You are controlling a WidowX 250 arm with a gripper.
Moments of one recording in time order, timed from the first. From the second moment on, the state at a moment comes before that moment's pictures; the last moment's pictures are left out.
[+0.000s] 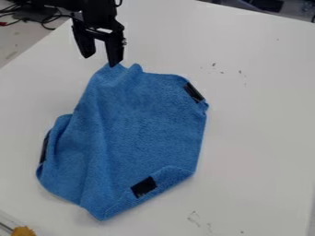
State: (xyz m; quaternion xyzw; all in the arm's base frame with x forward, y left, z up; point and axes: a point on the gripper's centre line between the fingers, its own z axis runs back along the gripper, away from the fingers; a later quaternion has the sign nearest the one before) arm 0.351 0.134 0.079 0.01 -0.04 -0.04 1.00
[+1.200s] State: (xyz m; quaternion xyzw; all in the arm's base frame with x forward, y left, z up) arm 0.239 0.165 0.034 0.00 -0.01 0.09 1.00
